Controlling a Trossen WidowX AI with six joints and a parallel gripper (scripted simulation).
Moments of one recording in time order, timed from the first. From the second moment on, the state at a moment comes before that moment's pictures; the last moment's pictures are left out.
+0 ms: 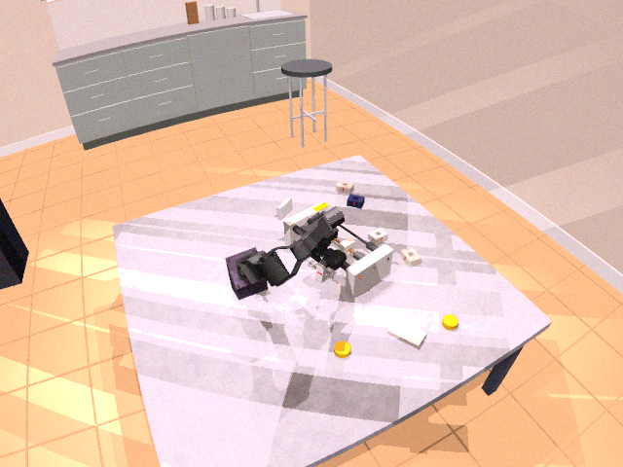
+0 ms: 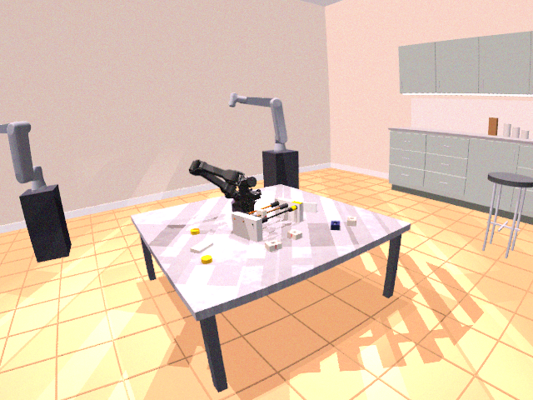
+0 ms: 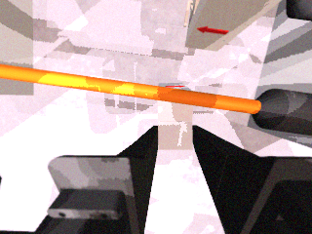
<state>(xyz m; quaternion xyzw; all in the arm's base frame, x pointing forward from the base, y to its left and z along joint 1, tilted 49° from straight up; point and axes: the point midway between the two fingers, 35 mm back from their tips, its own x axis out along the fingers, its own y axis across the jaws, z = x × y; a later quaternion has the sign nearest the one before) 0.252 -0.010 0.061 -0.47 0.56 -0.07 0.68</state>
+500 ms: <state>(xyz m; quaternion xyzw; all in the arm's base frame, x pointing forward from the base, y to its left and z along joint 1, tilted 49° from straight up) 0.227 -0.016 0.065 -0.47 0.56 -0.07 0.68</state>
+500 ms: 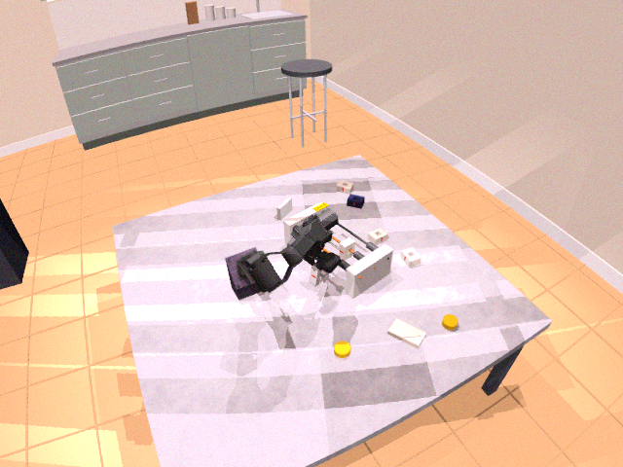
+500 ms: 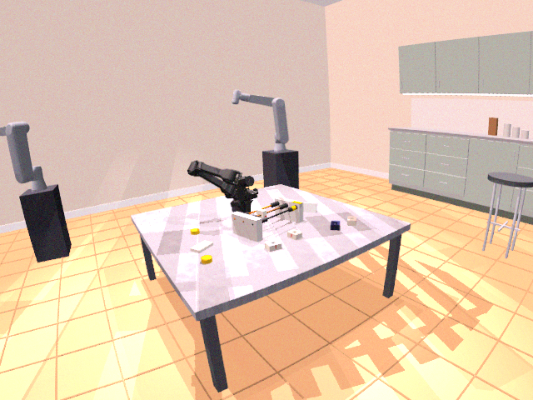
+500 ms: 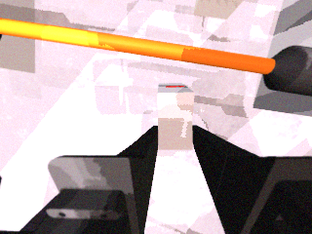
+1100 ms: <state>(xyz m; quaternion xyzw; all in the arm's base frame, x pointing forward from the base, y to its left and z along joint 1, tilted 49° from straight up) 0.202 -0.023 0.067 -0.47 0.56 -0.07 0.68</state>
